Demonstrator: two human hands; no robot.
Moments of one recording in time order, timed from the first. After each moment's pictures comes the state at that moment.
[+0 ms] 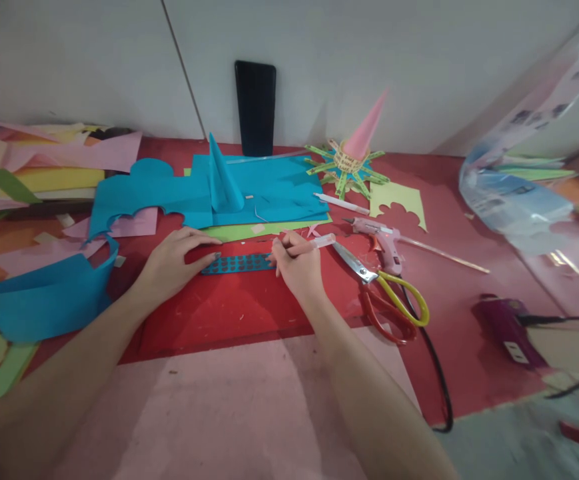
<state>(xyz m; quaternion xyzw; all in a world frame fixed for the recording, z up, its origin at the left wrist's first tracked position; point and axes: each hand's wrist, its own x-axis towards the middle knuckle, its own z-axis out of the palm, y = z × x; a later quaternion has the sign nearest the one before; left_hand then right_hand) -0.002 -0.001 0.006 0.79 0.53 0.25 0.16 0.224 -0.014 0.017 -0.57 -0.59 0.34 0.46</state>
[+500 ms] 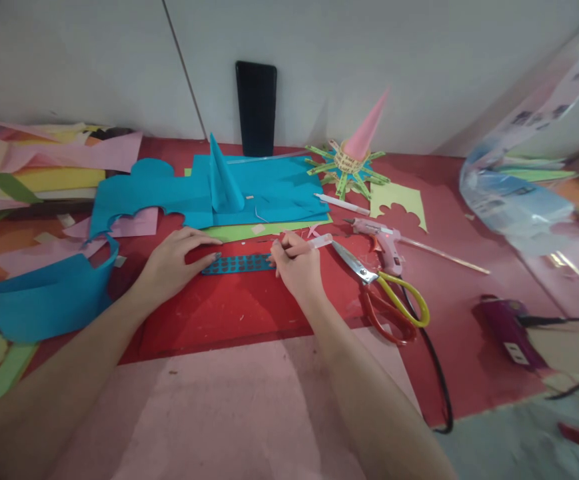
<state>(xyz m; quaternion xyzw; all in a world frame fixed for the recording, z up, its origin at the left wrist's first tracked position) -0.001 -0.001 0.007 0.79 0.53 0.25 0.16 0.224 -0.013 0.015 -0.58 -0.59 0.32 0.45</state>
